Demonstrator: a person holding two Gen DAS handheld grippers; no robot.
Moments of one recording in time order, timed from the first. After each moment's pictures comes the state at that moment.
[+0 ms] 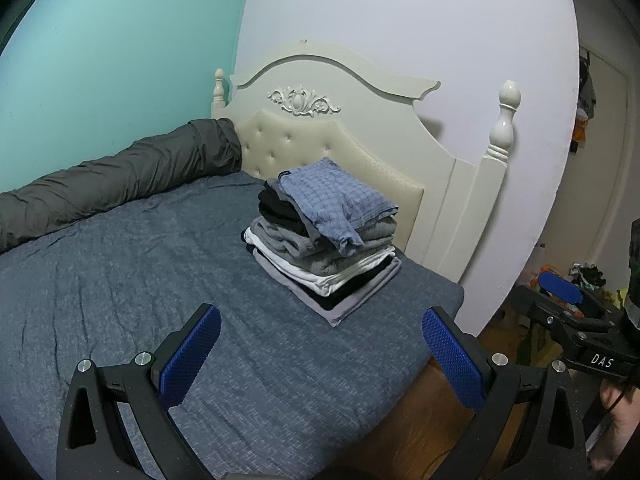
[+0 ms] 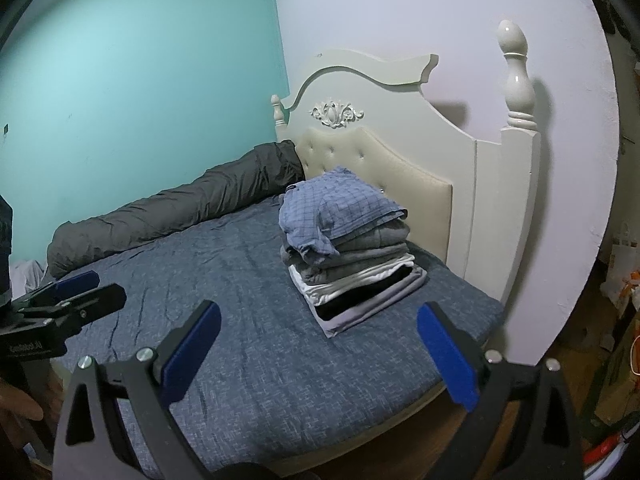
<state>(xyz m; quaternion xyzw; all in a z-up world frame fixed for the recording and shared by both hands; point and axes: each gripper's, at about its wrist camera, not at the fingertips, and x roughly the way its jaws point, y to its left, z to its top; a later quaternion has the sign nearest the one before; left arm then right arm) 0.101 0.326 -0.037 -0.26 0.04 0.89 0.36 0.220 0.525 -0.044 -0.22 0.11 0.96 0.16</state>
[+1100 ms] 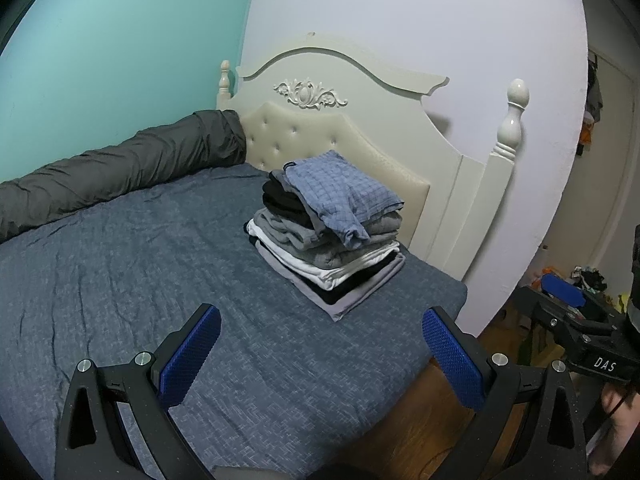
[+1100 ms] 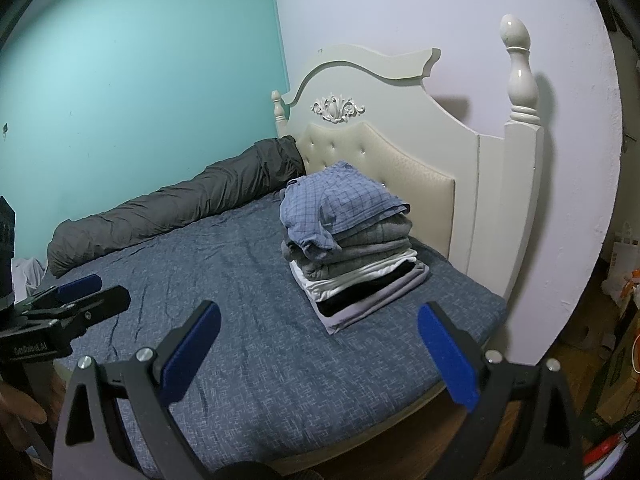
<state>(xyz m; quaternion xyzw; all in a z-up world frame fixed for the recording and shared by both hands) 0.095 0.325 -0.045 -0.28 0.03 0.89 0.35 0.215 0.525 -0.049 -0.23 0.11 0.95 0.16</state>
